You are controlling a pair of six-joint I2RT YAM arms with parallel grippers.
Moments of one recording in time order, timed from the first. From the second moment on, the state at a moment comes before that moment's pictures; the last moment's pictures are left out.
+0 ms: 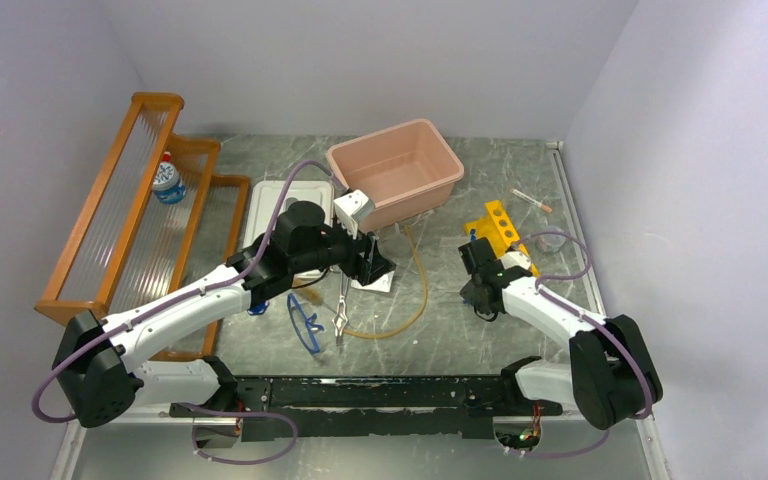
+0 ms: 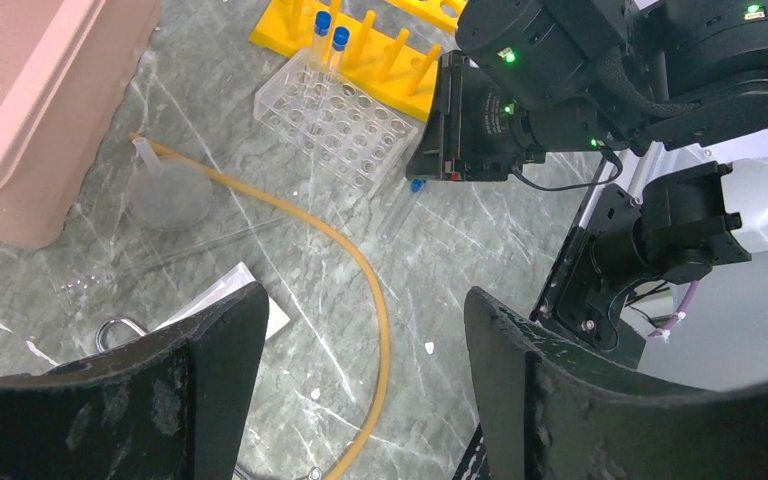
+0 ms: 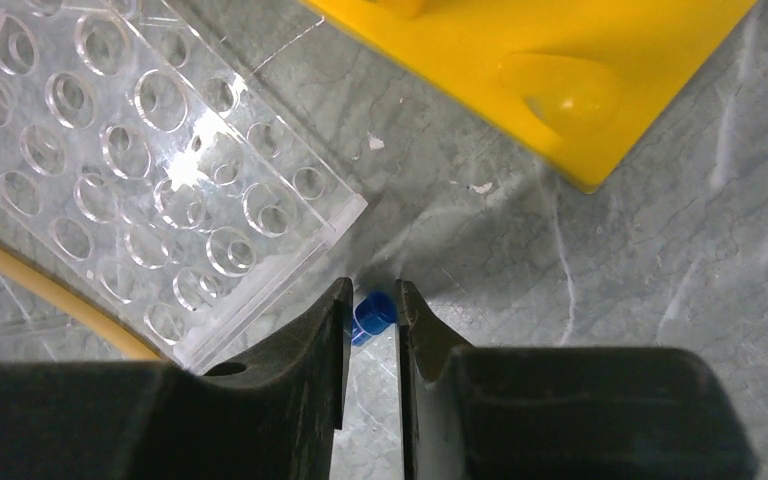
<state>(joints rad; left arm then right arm) -0.84 1.21 0.91 -0.02 0.25 -0.26 0.40 1.23 0.54 -0.49 0.37 1.10</state>
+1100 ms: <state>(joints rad) -0.84 1.16 0.83 -0.01 0.25 -0.31 0.56 1.29 0.58 -0.47 0.41 1.09</state>
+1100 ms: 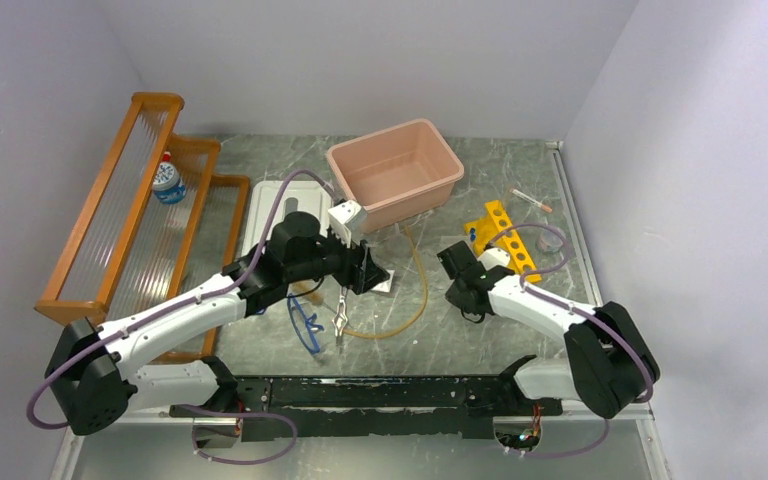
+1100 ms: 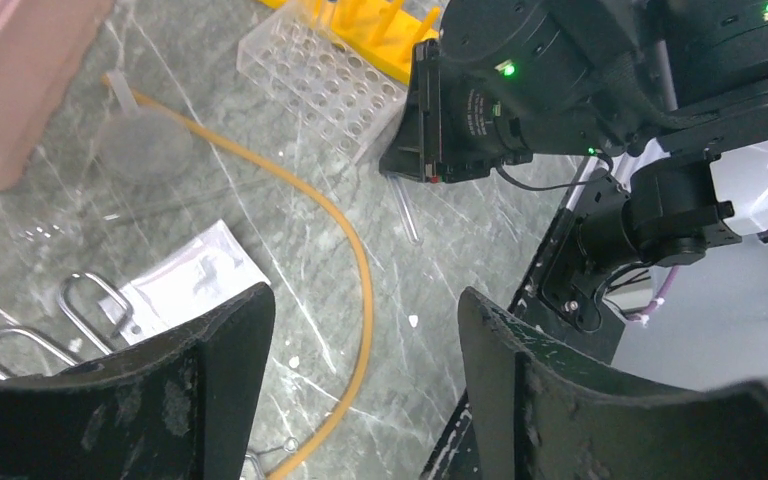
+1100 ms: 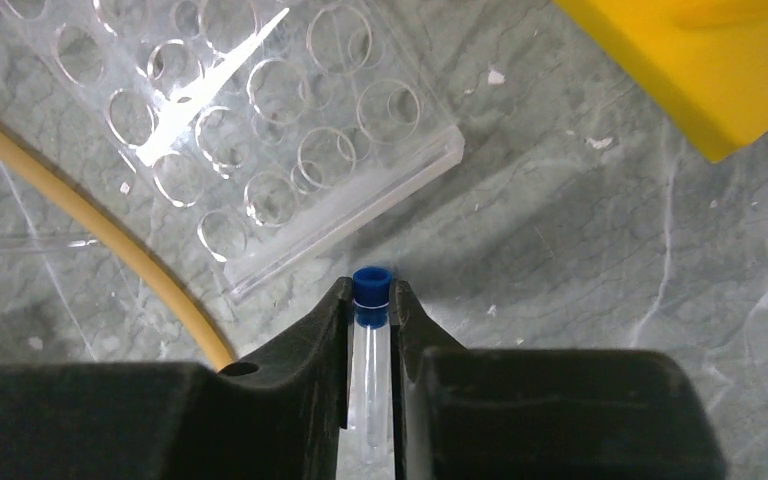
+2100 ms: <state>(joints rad) -0.95 1.48 0.75 0.39 0.37 -0.79 0.57 0.88 0.60 -0.26 -0.10 0.96</state>
